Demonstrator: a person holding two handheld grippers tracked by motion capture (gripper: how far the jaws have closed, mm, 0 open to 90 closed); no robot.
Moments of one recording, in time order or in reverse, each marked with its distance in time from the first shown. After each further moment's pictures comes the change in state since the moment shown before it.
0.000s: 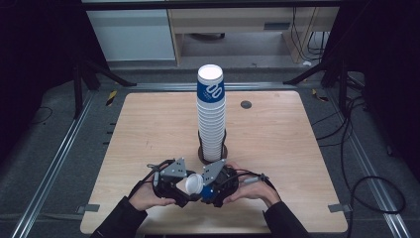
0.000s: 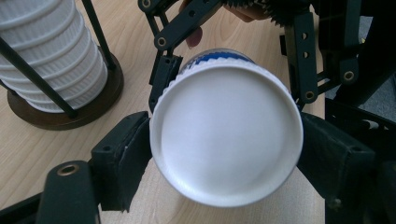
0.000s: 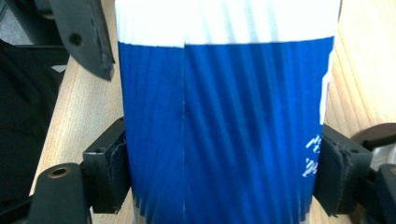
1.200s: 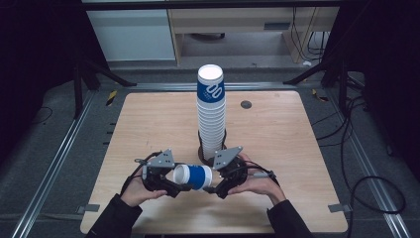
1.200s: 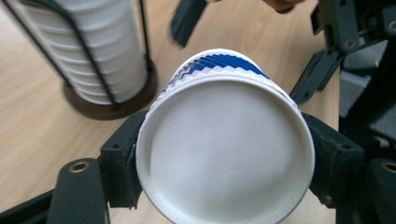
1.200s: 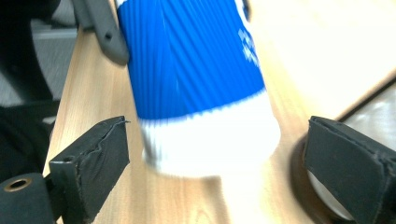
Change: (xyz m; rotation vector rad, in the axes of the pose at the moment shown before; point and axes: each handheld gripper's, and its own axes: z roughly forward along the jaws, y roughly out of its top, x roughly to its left) left arm 0.020 -0.006 -0.032 -0.085 0.066 -0.085; right arm -0.017 -0.004 -0.035 -0.178 -0.088 0.135
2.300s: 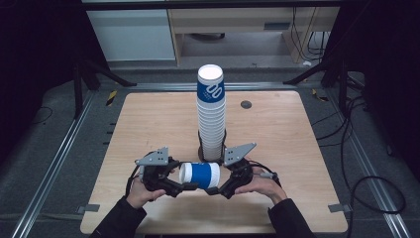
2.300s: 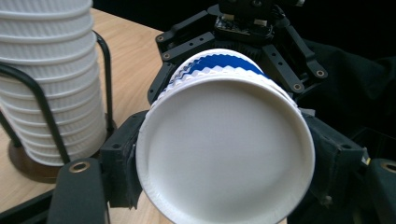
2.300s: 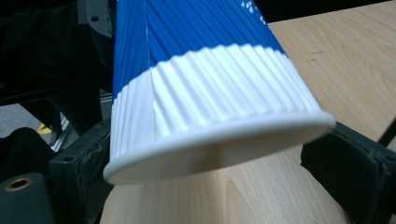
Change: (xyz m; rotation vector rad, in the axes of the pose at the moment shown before) left arm -0.007 0.003 0.003 -0.231 -0.184 -0.040; right arm -0.006 -0.016 -0.006 -0.221 0.195 0.134
